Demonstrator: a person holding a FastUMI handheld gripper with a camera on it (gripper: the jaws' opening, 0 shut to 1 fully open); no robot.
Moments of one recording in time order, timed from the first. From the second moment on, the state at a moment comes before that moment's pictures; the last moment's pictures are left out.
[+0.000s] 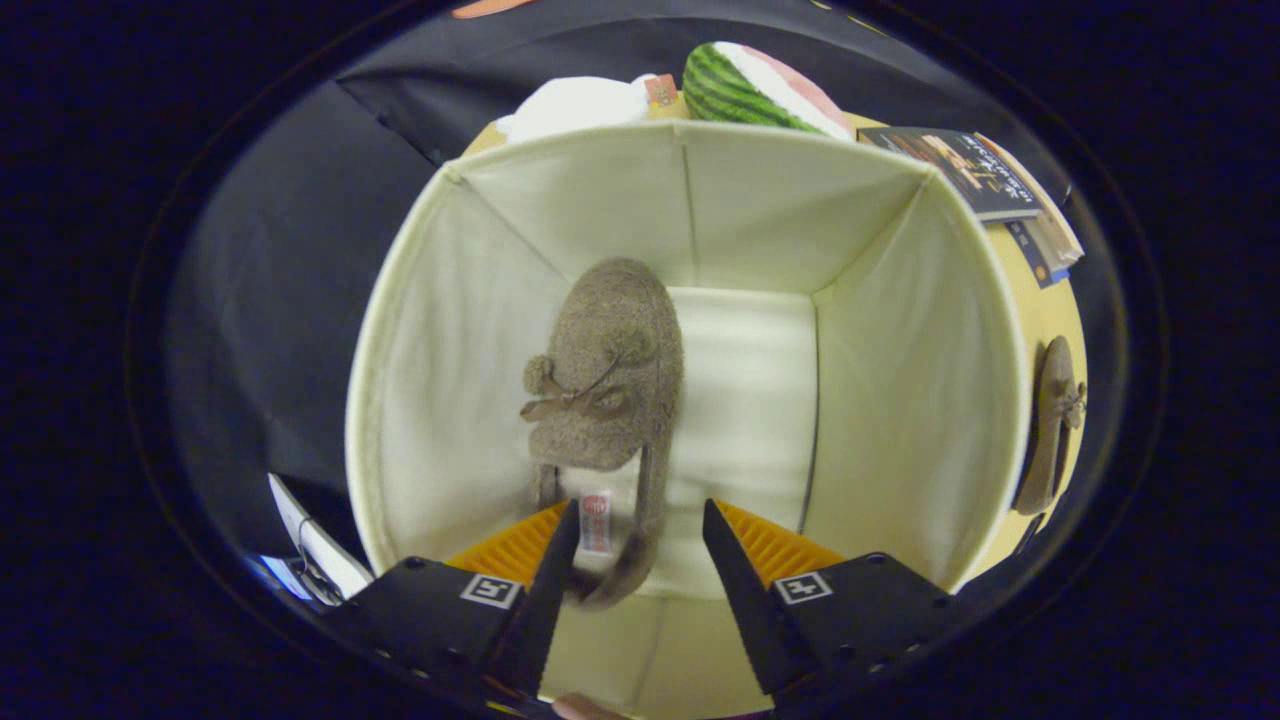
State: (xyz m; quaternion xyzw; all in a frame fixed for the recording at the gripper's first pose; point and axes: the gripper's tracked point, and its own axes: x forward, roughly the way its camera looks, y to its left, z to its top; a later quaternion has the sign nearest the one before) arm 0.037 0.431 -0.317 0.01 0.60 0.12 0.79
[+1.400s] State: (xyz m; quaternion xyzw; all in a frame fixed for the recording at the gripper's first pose) arm 0.055 -0.036 -0.320 0.03 0.58 0.06 0.81
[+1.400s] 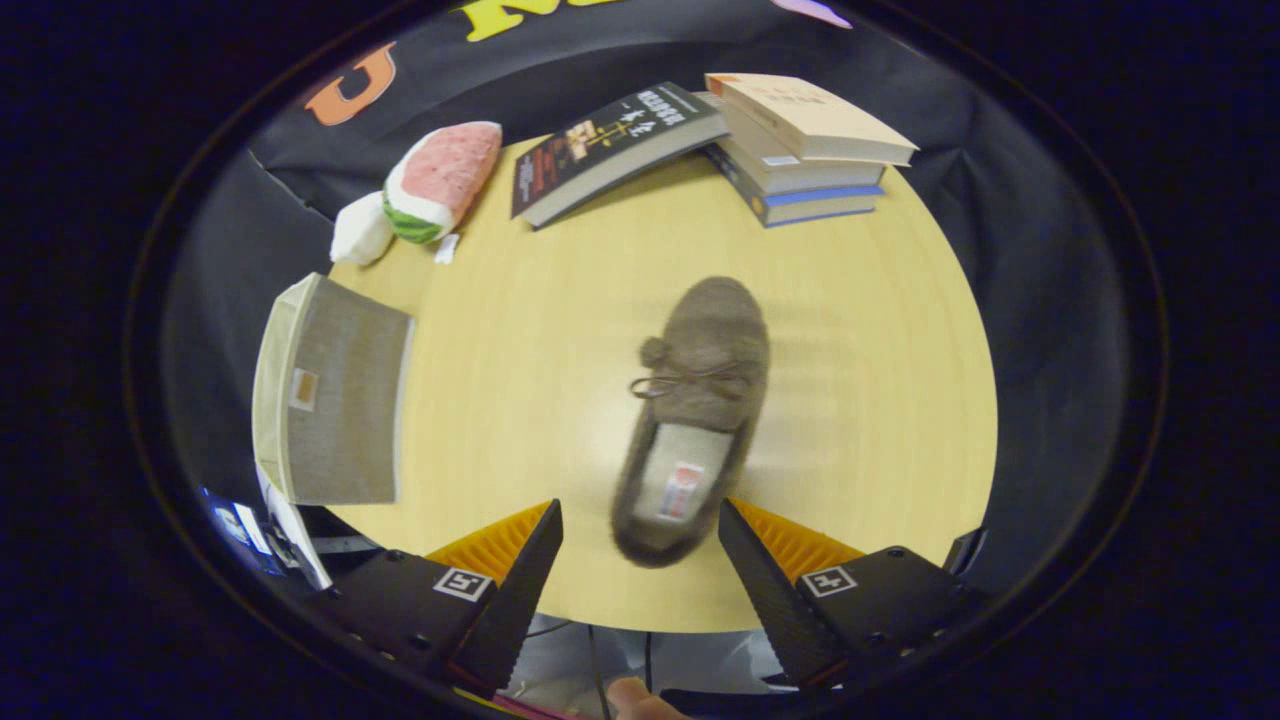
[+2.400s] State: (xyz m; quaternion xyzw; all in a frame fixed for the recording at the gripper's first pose) arm 0.096 -0.060 -0.379 0.08 0.59 -0.01 0.81
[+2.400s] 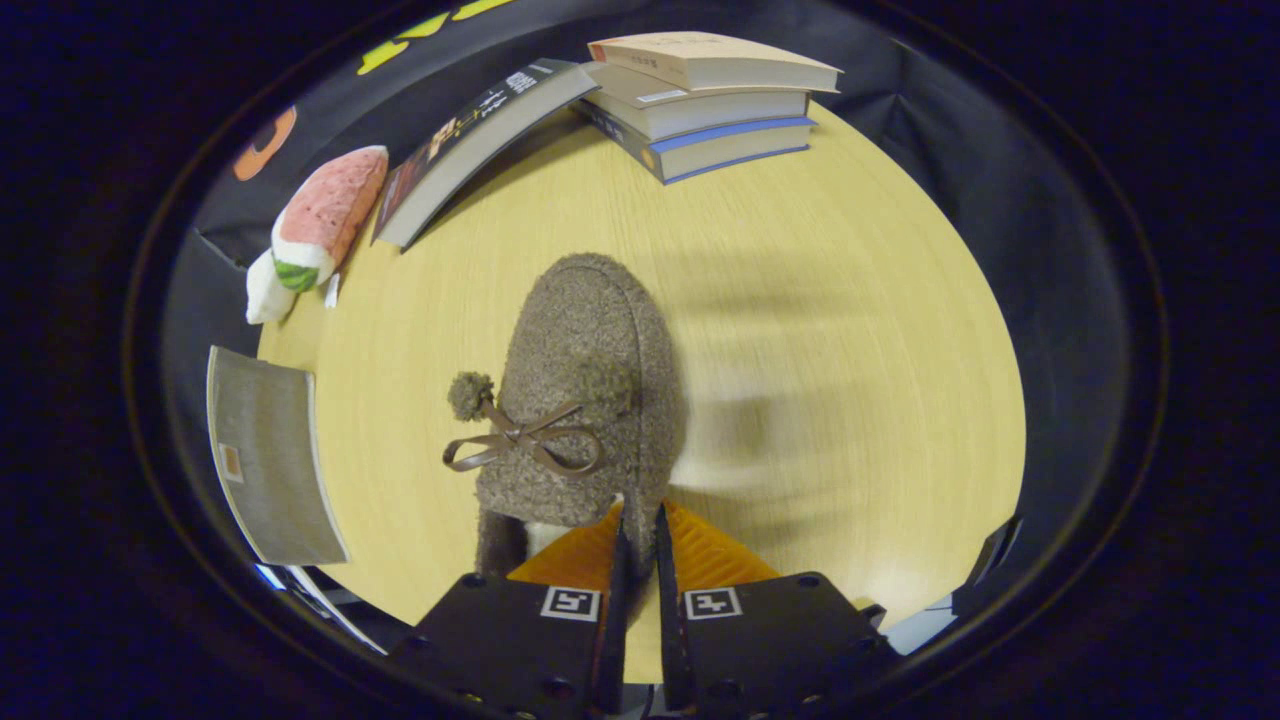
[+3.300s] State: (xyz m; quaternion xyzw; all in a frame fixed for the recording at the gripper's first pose) arm 0.083 0.047 -0.248 0.09 0.57 0.04 0.82
